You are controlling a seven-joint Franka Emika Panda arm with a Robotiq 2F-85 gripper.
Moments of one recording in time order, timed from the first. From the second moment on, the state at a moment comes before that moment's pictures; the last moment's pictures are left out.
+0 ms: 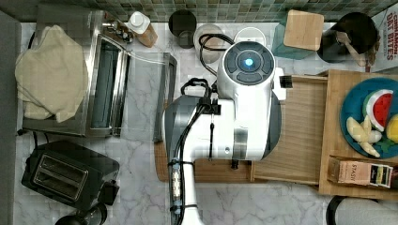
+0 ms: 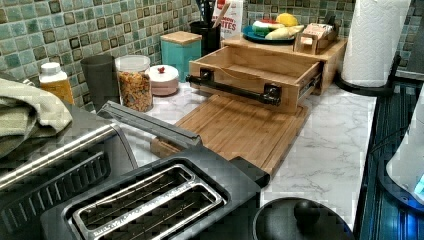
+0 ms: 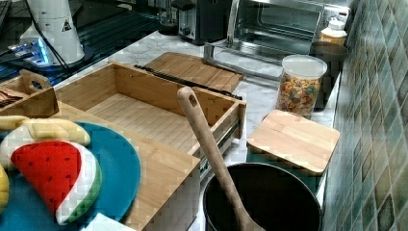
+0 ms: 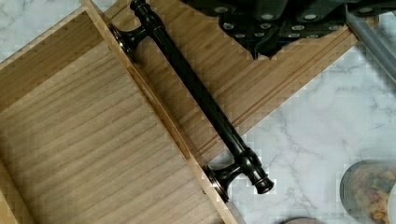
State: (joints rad) arm -0.03 0.06 -0.03 -1.86 -0.05 0.26 -0.11
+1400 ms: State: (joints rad) arm -0.05 0.18 0.01 -2.03 -0.03 0.56 -0.43
